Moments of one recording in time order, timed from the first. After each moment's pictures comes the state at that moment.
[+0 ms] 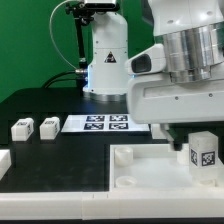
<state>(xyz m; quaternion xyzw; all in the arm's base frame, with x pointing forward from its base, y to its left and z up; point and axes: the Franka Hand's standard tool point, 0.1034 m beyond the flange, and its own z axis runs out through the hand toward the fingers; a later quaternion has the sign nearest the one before) 0.640 0.103 0.083 -0.99 0.13 -0.03 0.06</state>
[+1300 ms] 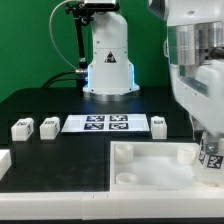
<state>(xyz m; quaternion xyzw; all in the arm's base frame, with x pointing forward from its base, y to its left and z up) 0.637 0.115 0.083 -0.63 0.77 0.00 0.07</state>
